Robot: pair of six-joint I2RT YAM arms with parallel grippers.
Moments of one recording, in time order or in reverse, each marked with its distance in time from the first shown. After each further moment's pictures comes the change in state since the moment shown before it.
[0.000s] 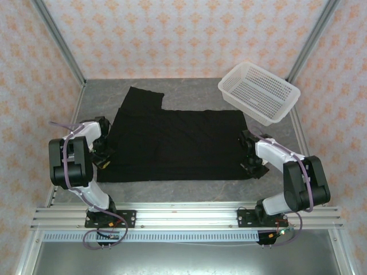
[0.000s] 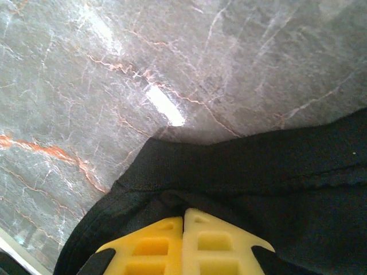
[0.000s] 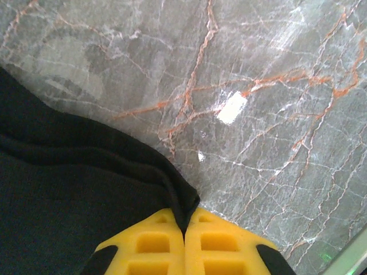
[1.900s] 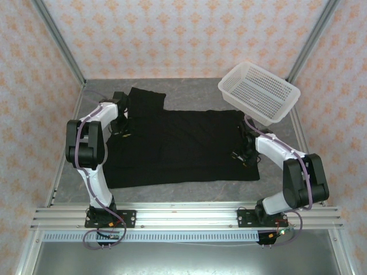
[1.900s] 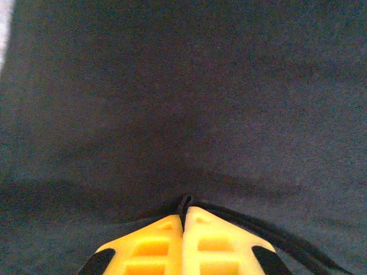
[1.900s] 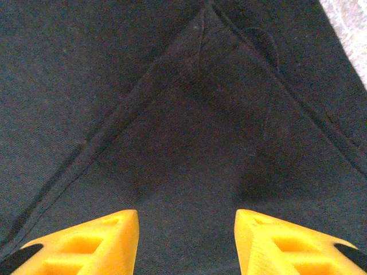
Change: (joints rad) left arm -0.185 0.255 0.402 0.176 0.200 0.419; right arm -0.007 0.025 0.085 0.226 -0.224 -0.273
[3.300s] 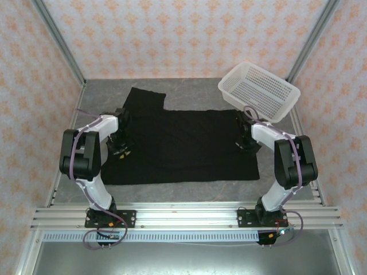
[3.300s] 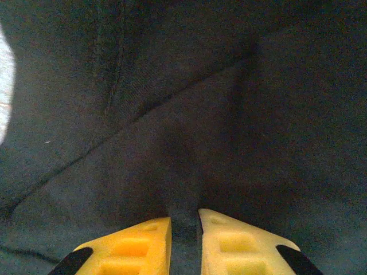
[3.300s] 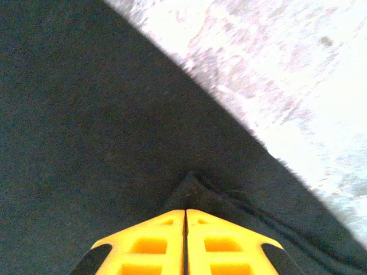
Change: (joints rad) left arm -0.029 -0.139 -0.280 -0.108 -0.060 -0.416; right arm -0.044 0.215 0.170 0.000 0.229 0.116
